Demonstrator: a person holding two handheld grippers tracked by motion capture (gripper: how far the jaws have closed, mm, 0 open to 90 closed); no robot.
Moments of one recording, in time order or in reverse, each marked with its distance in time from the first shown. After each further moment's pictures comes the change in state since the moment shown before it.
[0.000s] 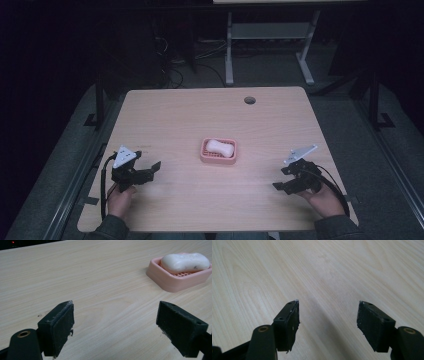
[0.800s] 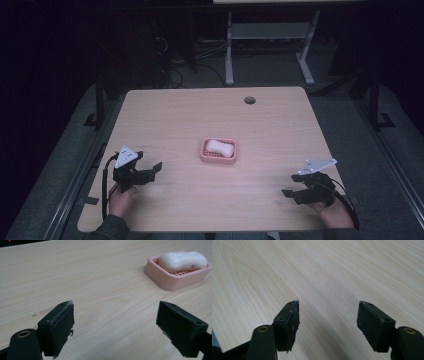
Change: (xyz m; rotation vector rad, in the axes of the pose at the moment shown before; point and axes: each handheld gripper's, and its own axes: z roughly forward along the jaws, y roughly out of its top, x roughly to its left) left arm -0.002 -0.001 0.003 0.008 -0.015 -0.002; right arm 0.007 -0.042 -0.014 -0.109 -0.050 0.061
